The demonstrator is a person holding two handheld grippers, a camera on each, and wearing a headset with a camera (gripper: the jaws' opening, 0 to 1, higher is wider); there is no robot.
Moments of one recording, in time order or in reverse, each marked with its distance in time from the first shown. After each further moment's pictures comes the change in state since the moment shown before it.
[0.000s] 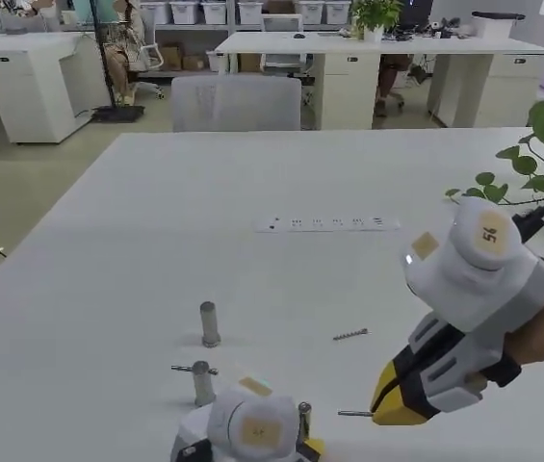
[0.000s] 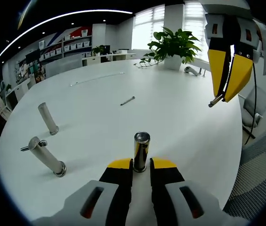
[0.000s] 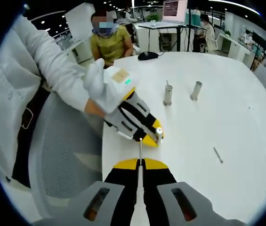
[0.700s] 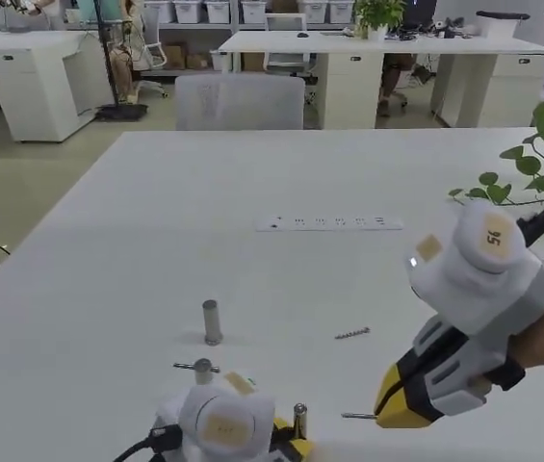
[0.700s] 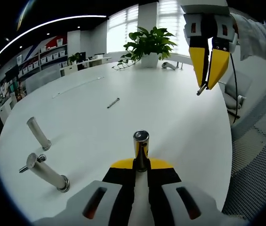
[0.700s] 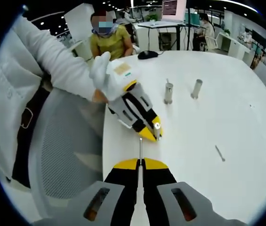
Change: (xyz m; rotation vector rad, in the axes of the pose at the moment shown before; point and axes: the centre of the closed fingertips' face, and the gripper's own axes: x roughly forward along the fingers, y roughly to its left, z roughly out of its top) left arm -0.007 -0.001 -0.005 0.203 -0.006 -0.213; right arm 0.003 0.001 -0.004 0.012 0.003 0.008
